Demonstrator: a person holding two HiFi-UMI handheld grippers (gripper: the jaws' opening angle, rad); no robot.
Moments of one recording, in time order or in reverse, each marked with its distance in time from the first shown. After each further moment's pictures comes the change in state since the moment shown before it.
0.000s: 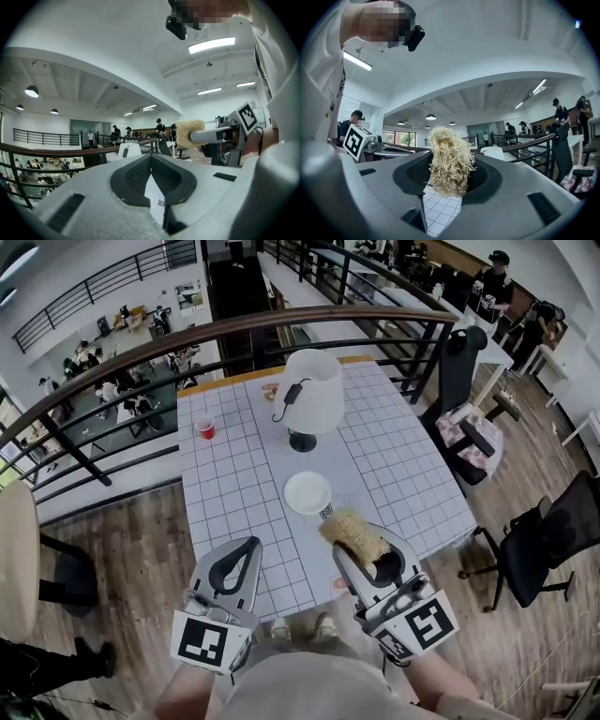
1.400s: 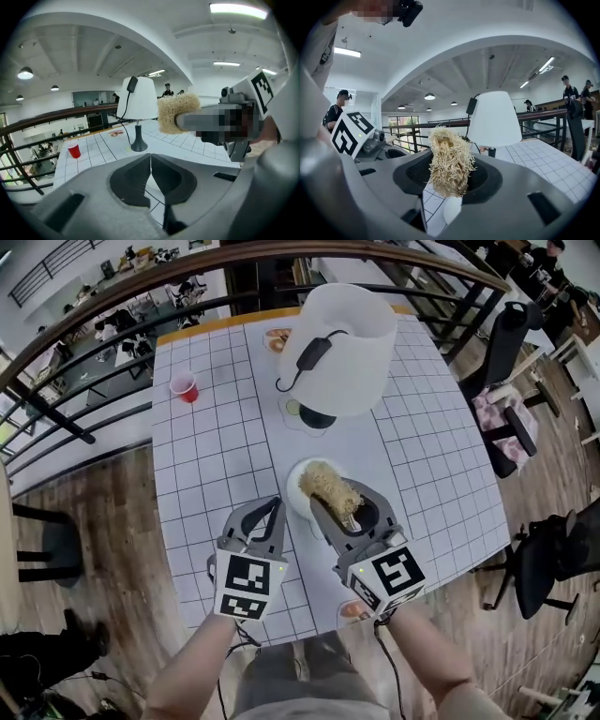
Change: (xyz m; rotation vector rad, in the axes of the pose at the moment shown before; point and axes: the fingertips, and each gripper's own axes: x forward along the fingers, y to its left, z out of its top) left arm 0.207 0.074 -0.234 -0.029 0.399 0.037; right arm 0.182 -0.124 -0.213 0.037 0.238 0.055
